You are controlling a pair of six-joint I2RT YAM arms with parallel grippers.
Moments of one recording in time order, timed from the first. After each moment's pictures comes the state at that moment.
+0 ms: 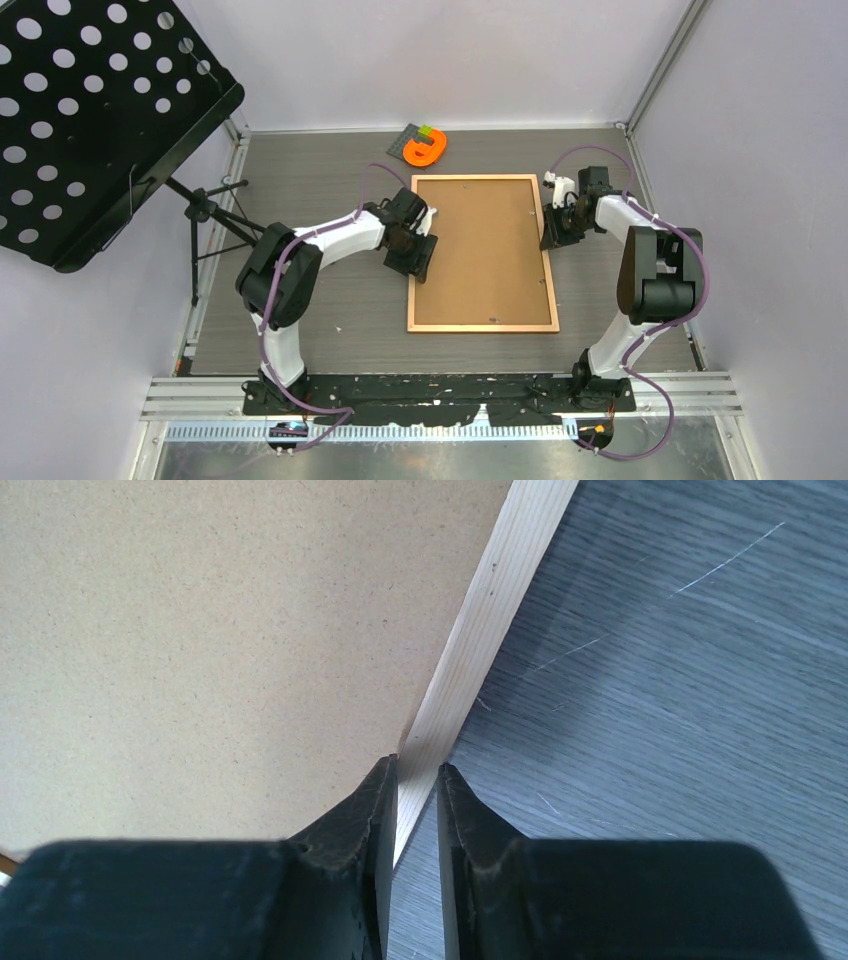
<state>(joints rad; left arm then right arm) -0.64 1.88 1.24 -0.57 0.19 -0.22 -0.06 1.74 1.09 -0.55 -0.39 -0.30</state>
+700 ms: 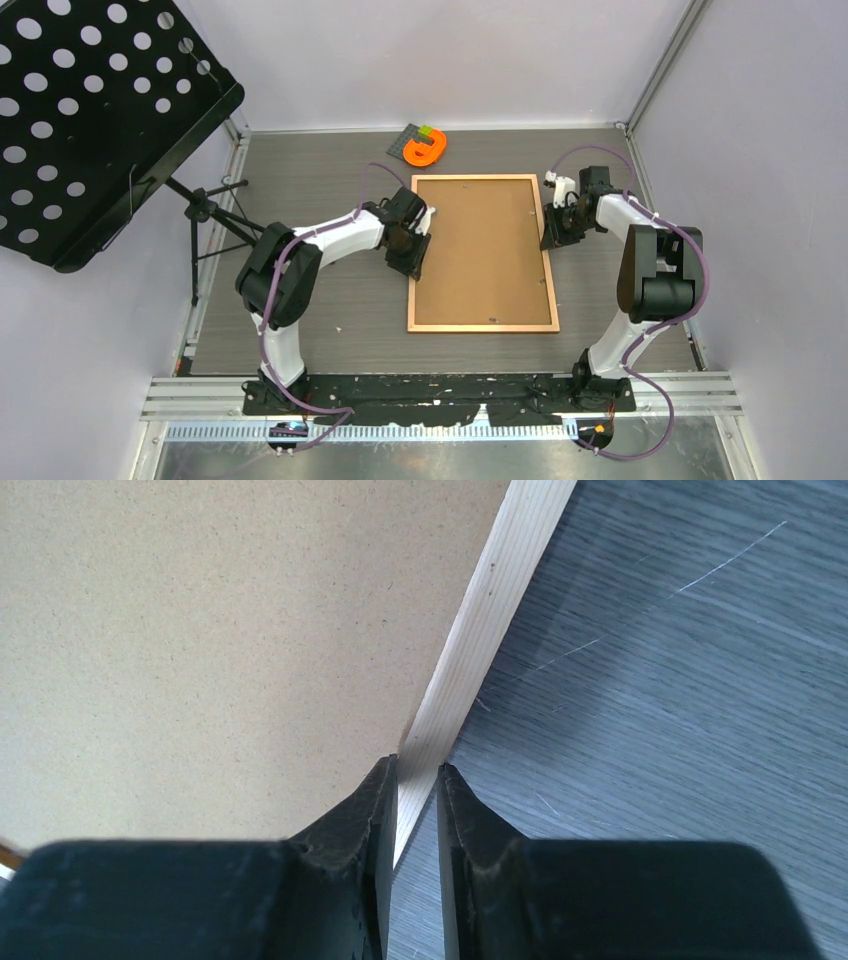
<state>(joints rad) -0.64 1.89 1.25 -0.57 0.18 -0.22 -0.07 1.75 1.10 -0.55 -0.40 -0.30</state>
